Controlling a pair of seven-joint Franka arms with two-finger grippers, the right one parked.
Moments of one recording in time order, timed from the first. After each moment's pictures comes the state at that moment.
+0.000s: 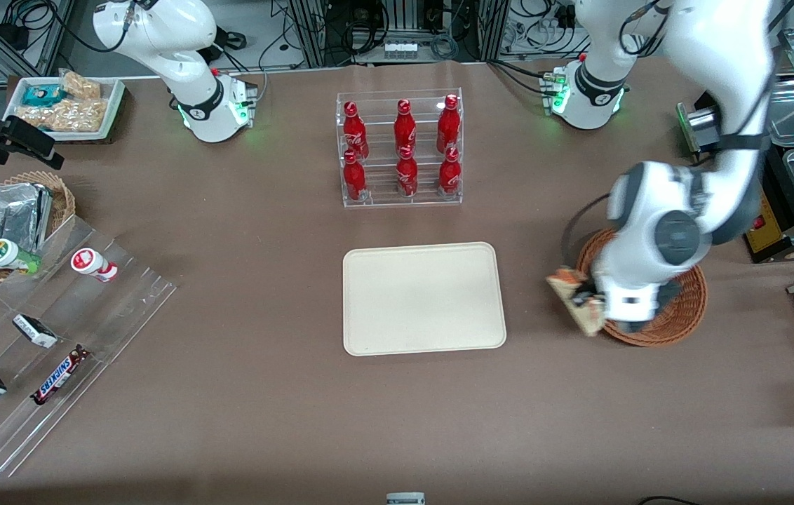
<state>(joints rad) -0.27 0.38 -0.06 -1.79 0.00 2.07 -0.96</state>
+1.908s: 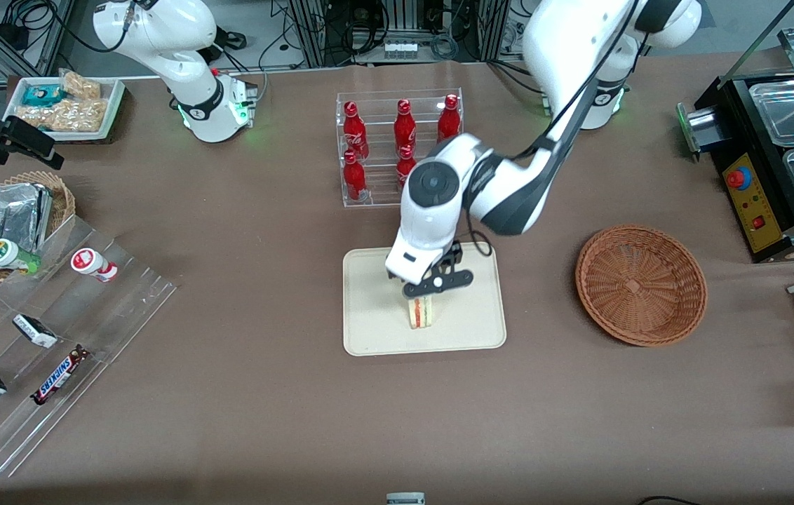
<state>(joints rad) -0.68 0.52 -0.03 -1.45 0.01 2.00 -0.97</state>
